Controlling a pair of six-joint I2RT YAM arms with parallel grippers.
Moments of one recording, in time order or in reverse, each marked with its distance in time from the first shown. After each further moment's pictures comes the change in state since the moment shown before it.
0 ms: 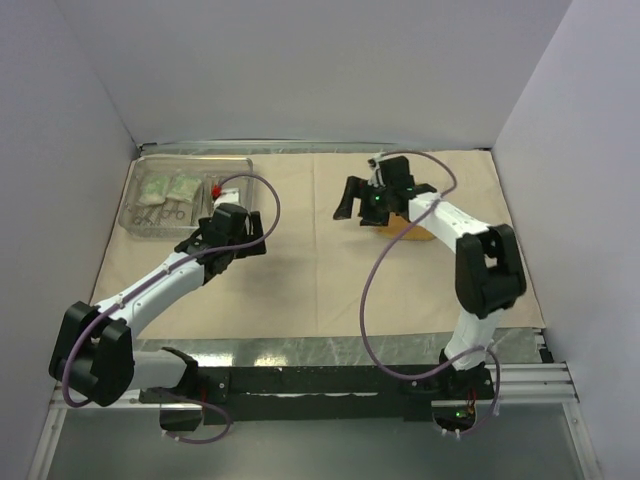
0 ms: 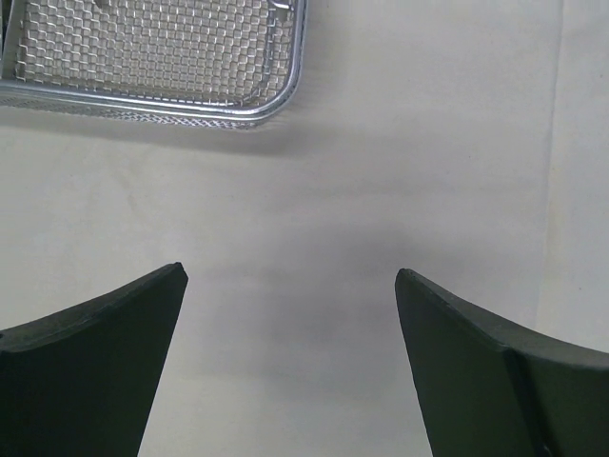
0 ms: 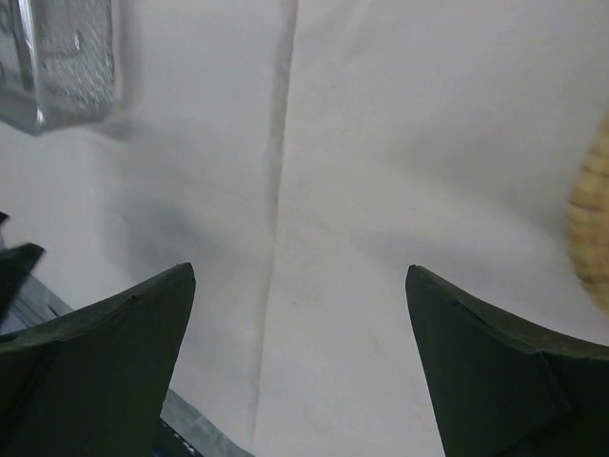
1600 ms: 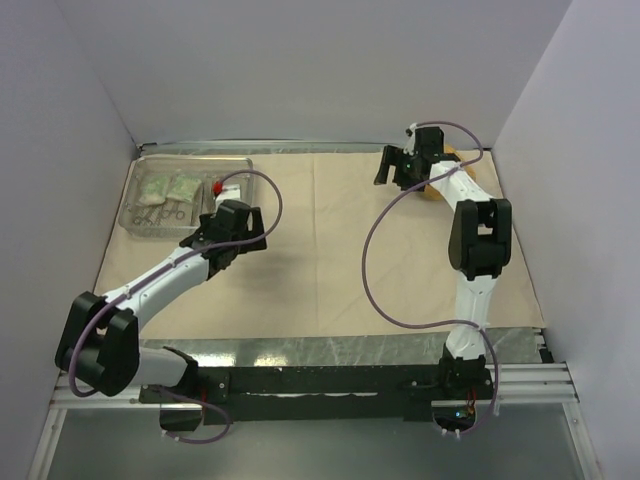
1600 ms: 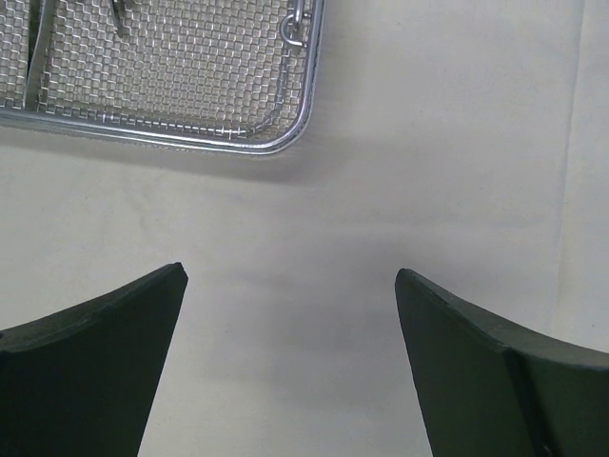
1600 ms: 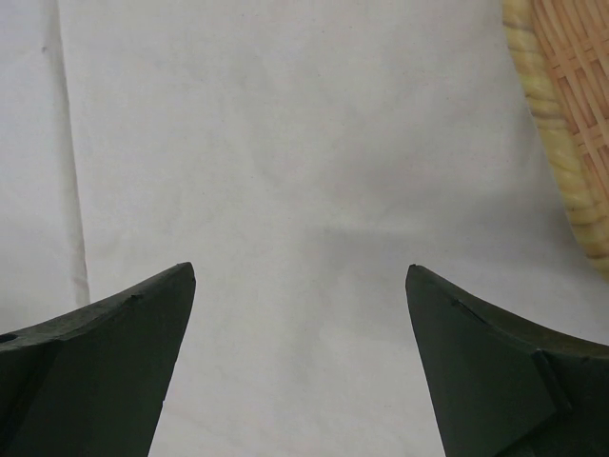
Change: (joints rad) left arm 0.000 0.054 0.027 0.032 -0.056 0.005; right arm -0.240 0.366 0.461 -0.110 0.111 -0.229
